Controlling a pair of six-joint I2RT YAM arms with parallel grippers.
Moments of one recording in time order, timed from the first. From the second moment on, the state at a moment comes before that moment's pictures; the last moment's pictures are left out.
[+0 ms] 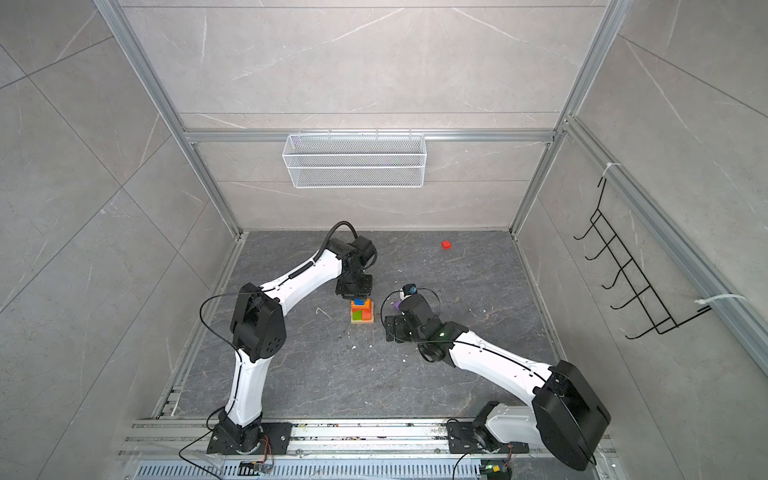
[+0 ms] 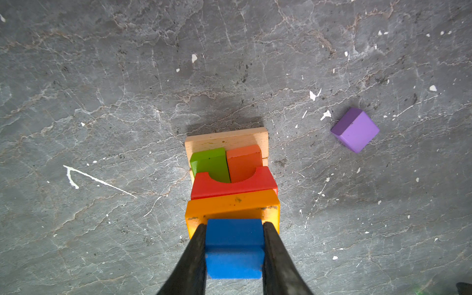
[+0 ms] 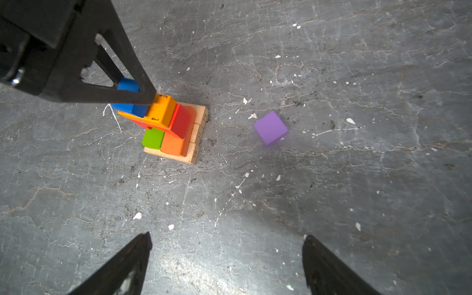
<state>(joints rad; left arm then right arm) -0.66 2.15 1.94 -1.20 0.04 -0.52 0.73 1.28 0.73 -0.24 0.13 0.47</state>
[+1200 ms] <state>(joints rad) -0.67 2.15 1.94 -1.20 0.04 -0.53 0.73 1.28 0.73 -0.24 0.13 0.47</state>
